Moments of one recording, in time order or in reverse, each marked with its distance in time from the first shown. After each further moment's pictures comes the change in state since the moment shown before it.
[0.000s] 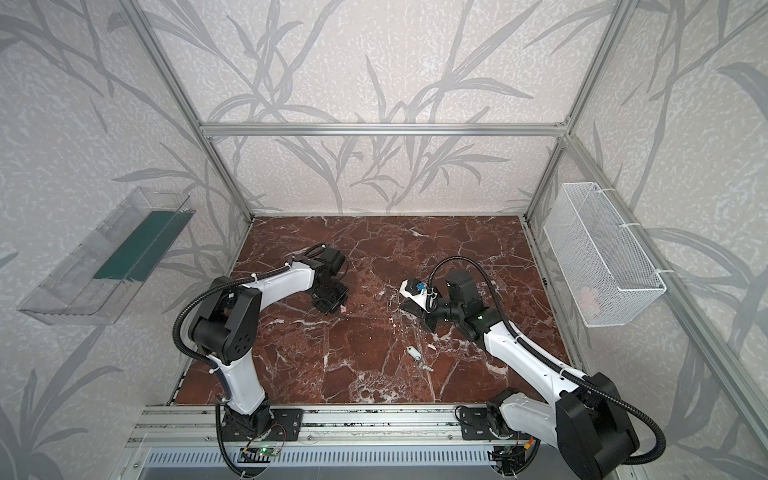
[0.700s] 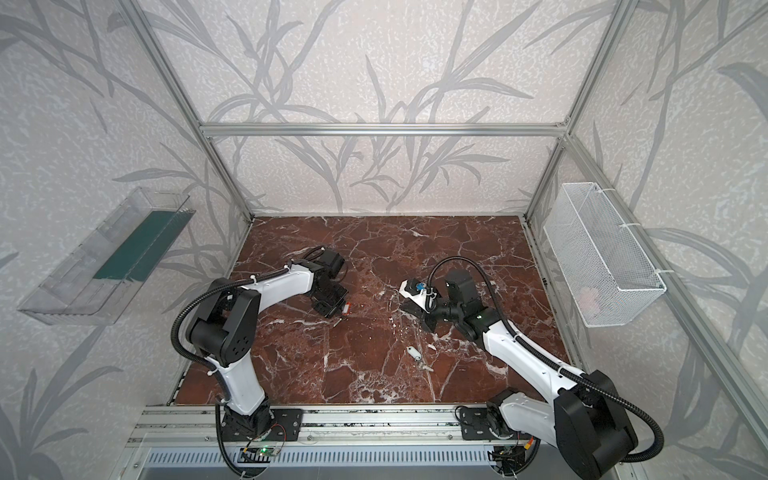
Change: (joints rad) left arm -0.002 -0.020 -0.040 0.022 0.012 -0.001; right arm 0.000 0.011 0.000 0.000 0.000 0.000
